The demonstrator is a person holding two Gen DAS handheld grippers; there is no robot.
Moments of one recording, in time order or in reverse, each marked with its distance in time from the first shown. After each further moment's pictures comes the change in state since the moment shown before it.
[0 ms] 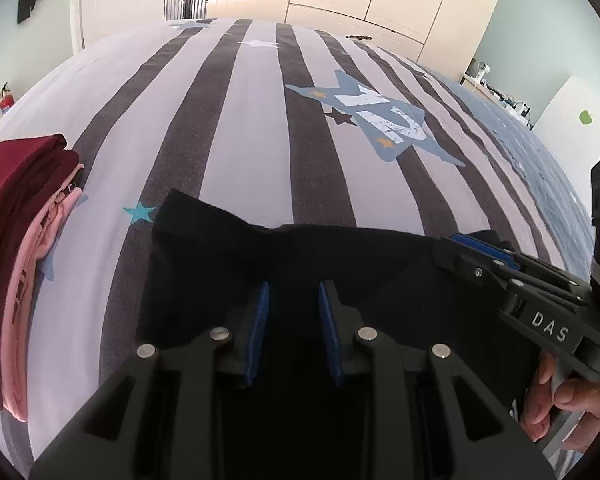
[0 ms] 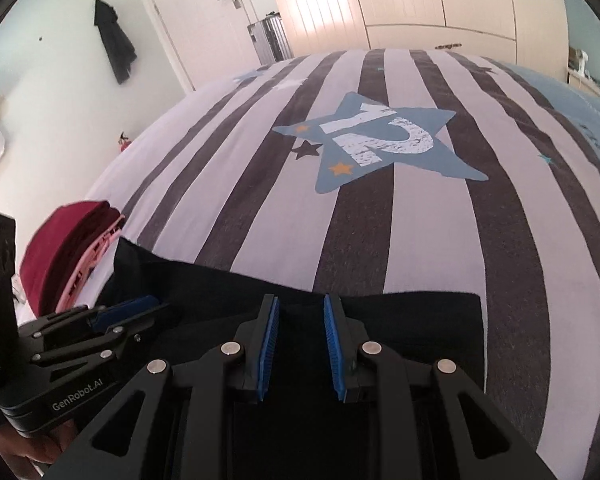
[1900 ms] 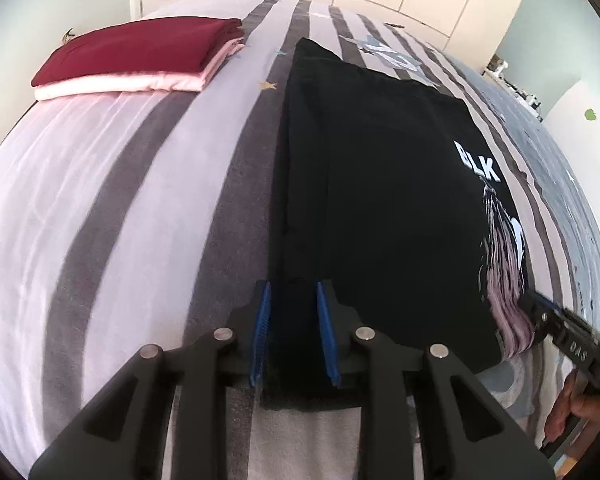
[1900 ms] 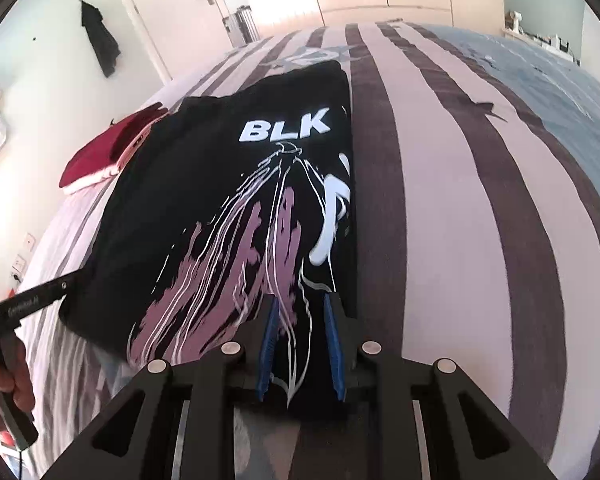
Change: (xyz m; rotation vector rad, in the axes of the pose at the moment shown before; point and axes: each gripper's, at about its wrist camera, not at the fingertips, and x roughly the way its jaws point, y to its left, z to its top) left arm -0.176 0.018 -0.187 -0.099 0.062 0.117; right arm -0.190 0.017 -0.238 0.088 0.056 -0.100
